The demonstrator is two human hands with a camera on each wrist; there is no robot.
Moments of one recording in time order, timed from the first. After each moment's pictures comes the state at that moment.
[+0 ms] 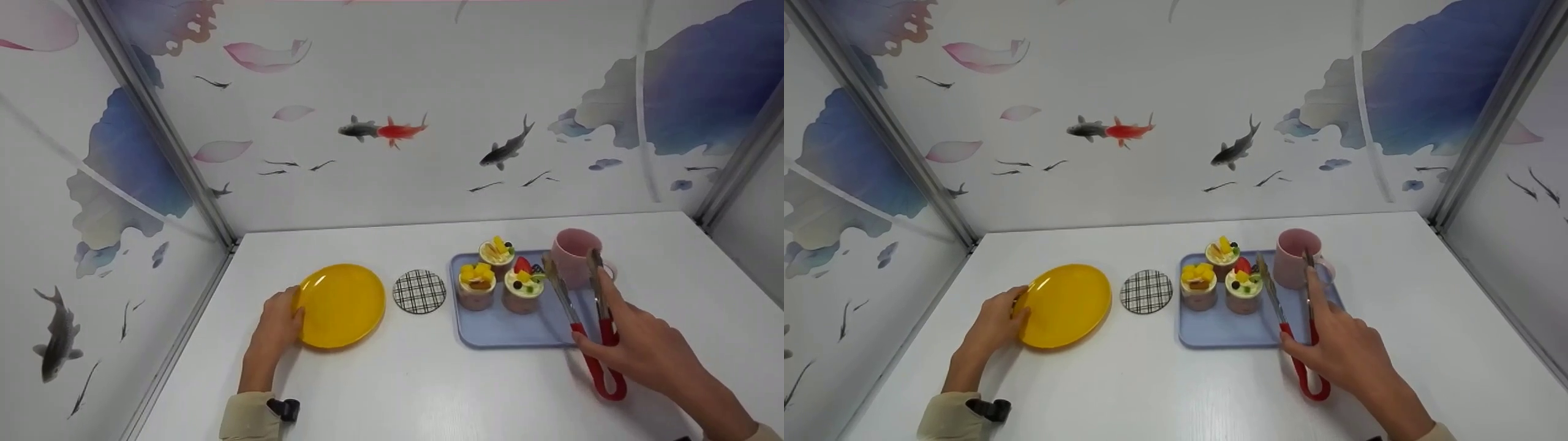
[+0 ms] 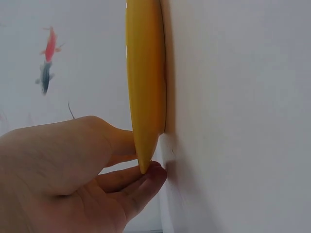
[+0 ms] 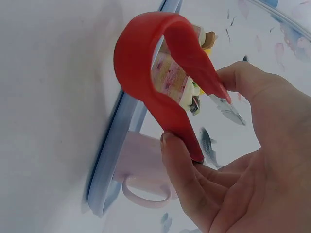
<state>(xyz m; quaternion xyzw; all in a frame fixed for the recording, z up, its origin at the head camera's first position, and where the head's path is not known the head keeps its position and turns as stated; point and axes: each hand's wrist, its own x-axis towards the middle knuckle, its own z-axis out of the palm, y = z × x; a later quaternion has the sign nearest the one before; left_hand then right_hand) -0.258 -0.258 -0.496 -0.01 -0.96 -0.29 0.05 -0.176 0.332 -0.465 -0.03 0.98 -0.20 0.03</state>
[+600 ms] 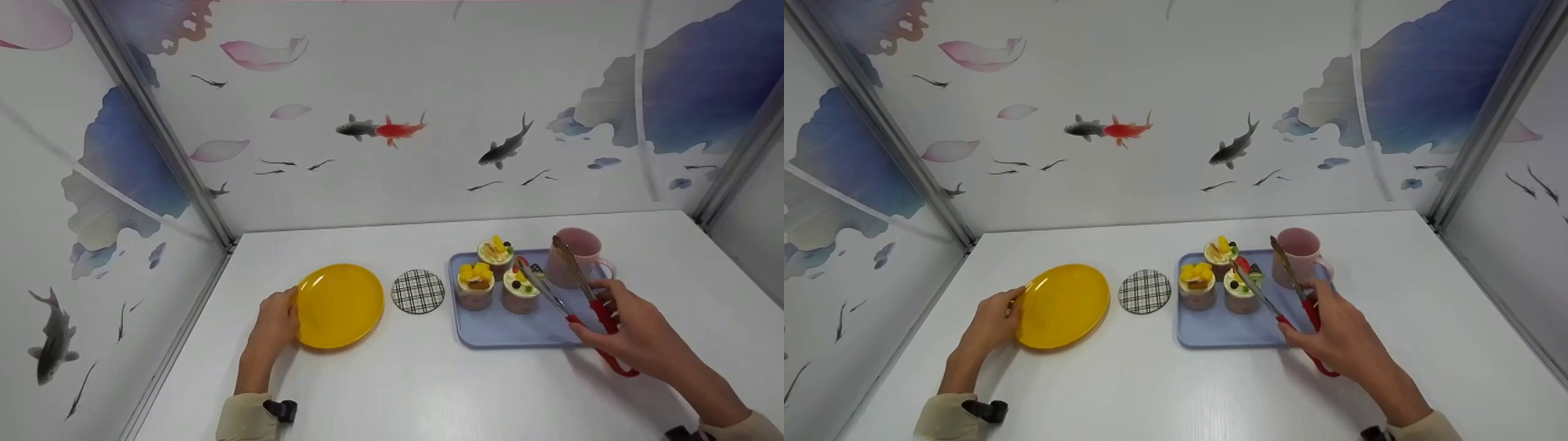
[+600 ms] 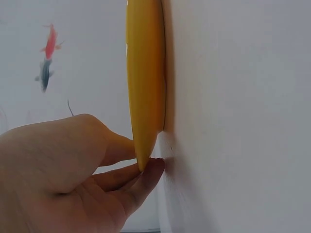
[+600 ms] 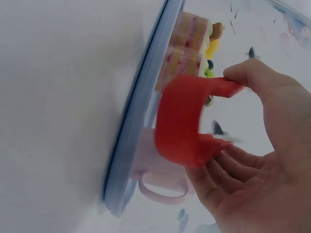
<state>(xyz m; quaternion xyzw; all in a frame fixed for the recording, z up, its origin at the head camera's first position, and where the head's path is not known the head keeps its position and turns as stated) -0.263 -0.262 -0.495 0.00 -0.95 -0.30 0.04 -0.188 0.338 -0.471 -0.08 0.96 -0.28 -0.06</state>
